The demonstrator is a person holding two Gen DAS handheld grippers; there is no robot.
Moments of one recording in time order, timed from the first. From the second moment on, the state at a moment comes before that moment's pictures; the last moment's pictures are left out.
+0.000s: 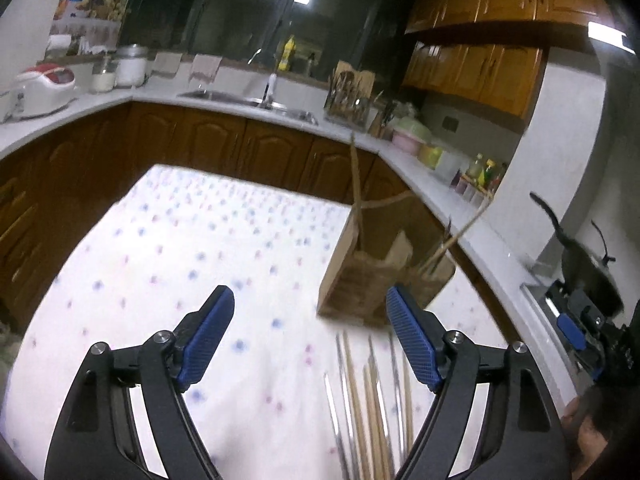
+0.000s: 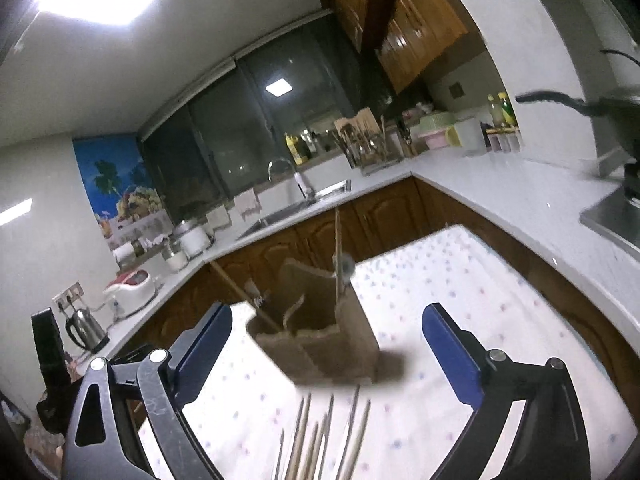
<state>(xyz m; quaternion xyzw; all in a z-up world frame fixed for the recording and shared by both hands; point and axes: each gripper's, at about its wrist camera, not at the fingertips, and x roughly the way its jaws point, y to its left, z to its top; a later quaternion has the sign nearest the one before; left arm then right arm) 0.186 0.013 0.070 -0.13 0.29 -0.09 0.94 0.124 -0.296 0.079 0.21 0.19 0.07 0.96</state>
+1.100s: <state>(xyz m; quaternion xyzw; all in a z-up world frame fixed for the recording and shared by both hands) 0.180 -0.008 -0.006 -0.11 0.40 -0.09 0.91 0.121 -0.275 0.000 0.19 0.32 0.06 0.93</state>
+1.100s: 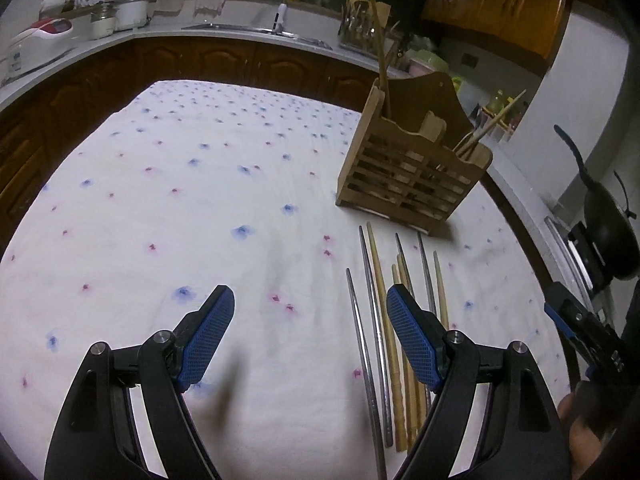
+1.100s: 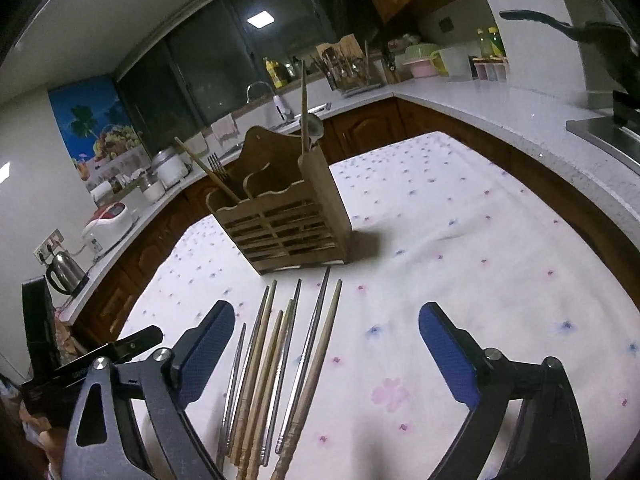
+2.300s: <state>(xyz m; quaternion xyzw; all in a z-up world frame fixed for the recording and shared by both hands) 0.239 -0.092 -0.059 0.05 0.47 -0.10 0.87 0.230 -0.224 -0.070 0.05 0.44 0.04 0.89</state>
